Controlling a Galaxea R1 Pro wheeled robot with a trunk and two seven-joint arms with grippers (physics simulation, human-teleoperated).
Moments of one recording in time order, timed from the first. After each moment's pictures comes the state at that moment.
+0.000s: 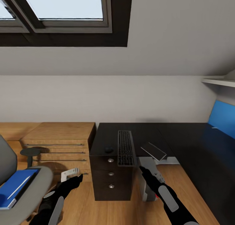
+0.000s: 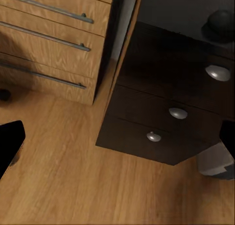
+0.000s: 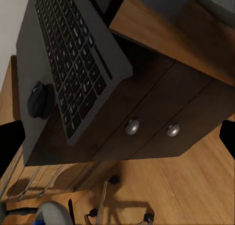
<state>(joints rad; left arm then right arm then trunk) -0.17 -0.02 0.06 -1.35 0.26 0.49 0.15 -0.44 0.03 0.05 -0.73 -1.04 0.19 -0.02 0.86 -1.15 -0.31</state>
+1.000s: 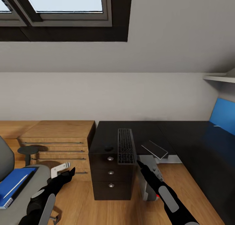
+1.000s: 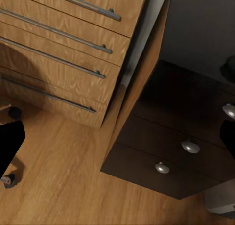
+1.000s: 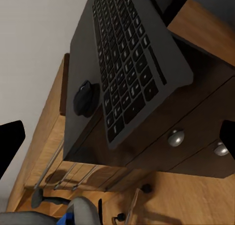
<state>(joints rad) -0.14 -0.03 0.15 -1.49 0.26 0.51 0.15 -0.44 0.02 0.06 -0.73 -1.03 0.17 0.23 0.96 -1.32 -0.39</state>
